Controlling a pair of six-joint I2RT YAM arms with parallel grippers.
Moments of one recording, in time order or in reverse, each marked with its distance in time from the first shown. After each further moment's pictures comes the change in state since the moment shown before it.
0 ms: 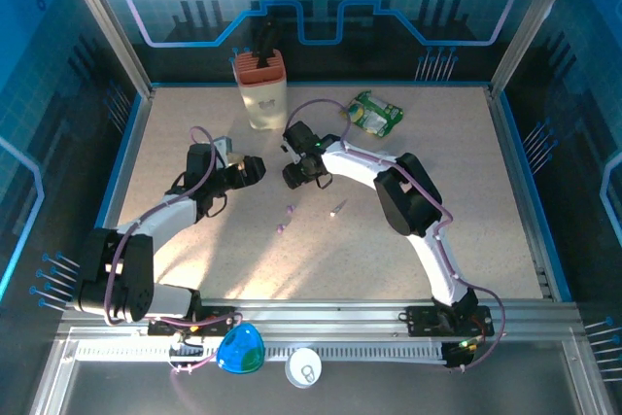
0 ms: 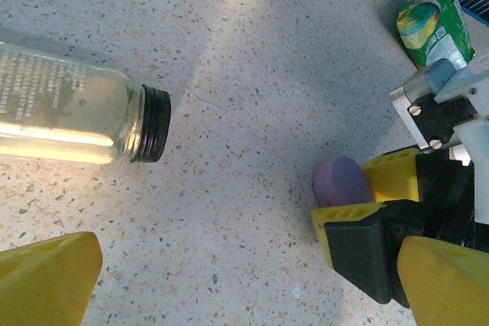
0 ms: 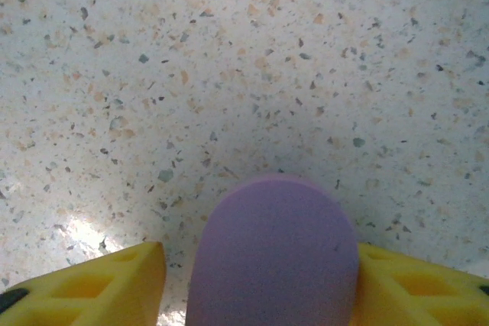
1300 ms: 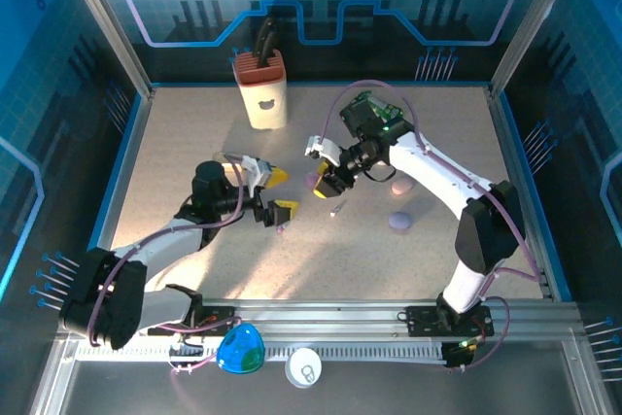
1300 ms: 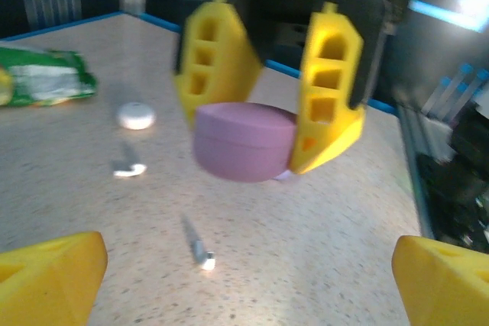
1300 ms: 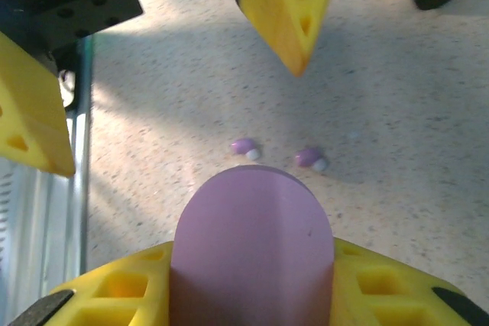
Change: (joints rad) left arm -0.189 -0.135 -0.185 0.431 0.674 0.470; right arm -0.148 -0.566 -0.283 -0.314 -0.719 -0.759
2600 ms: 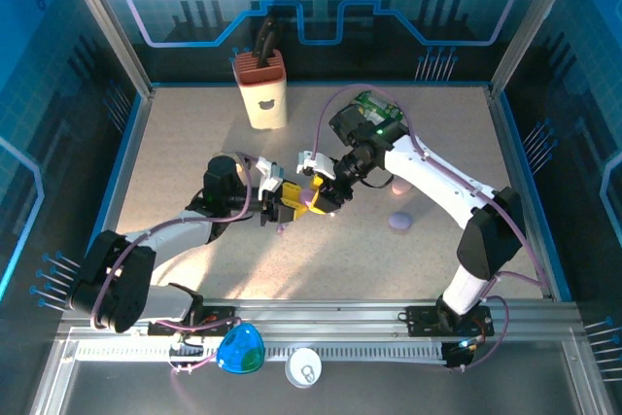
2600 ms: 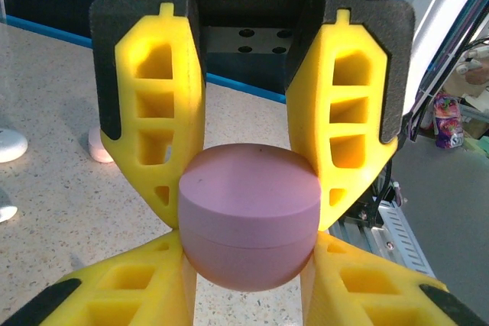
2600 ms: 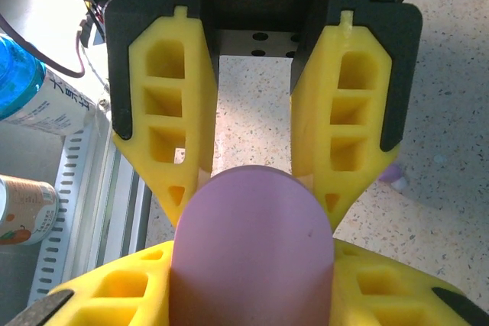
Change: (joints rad) left arm -0.058 0.097 0.062 0.075 0.217 -0.055; right arm 0.086 -0.026 0.056 -0.153 -0.019 -0.107
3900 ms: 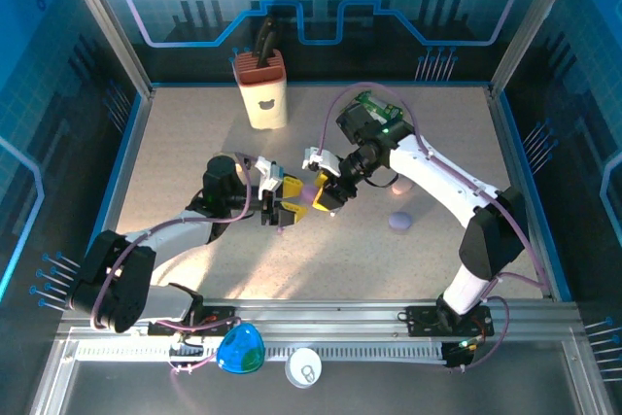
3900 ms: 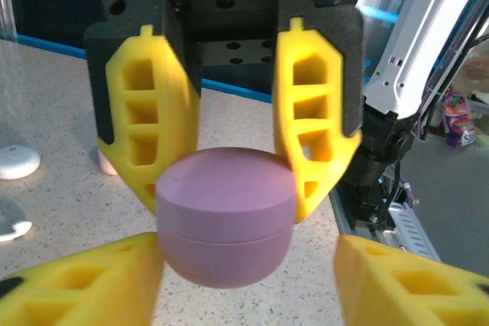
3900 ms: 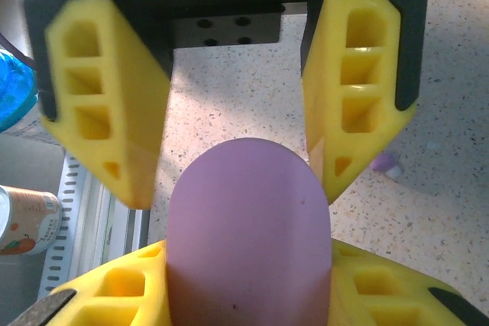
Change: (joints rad) left arm -0.001 0.000 0.000 0.032 -0.008 0.018; right arm -0.041 -0.014 -0.032 0.020 -0.023 0.029
